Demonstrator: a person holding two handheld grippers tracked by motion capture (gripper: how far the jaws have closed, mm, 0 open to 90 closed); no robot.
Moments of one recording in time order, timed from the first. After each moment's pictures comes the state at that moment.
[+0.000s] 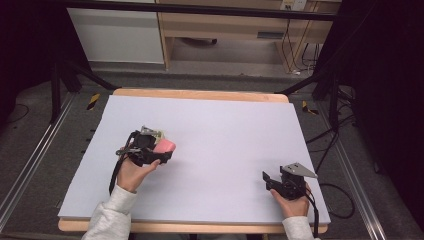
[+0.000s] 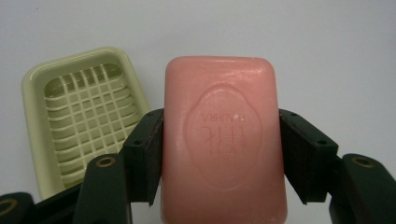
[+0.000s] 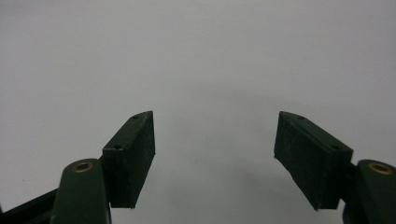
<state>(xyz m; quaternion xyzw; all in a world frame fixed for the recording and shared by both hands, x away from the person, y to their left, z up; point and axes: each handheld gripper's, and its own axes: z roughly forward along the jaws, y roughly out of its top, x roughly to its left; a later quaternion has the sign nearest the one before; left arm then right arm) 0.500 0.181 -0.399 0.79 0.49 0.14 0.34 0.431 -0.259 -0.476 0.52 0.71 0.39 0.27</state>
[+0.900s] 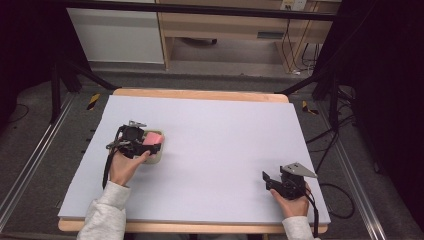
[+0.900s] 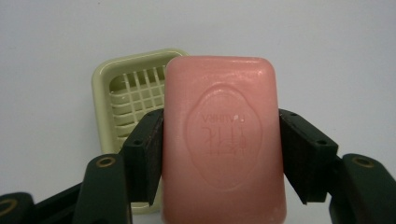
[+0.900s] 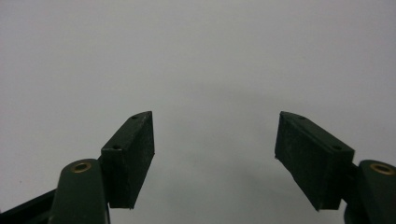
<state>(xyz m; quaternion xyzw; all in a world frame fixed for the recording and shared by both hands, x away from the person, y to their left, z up) 0.524 0.213 -0.404 0.77 0.53 0.16 0.32 0.431 -0.258 -0.476 0.52 0.71 0.39 0.27</state>
